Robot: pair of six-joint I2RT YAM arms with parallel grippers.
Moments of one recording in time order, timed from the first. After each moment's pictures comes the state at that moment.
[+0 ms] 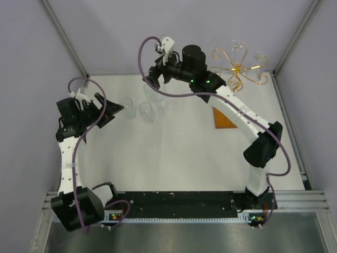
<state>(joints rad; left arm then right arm) 0.39 1.09 0.93 -0.44 0.80 -0.63 0.73 1.93 2.04 -0.21 -0.34 -0.14</state>
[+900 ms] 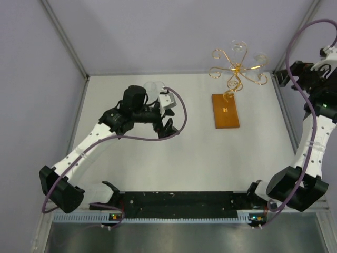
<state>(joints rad) -0.58 1.25 1.24 -0.50 0.70 0.30 -0.51 1.28 1.42 -0.24 -0.68 0.11</state>
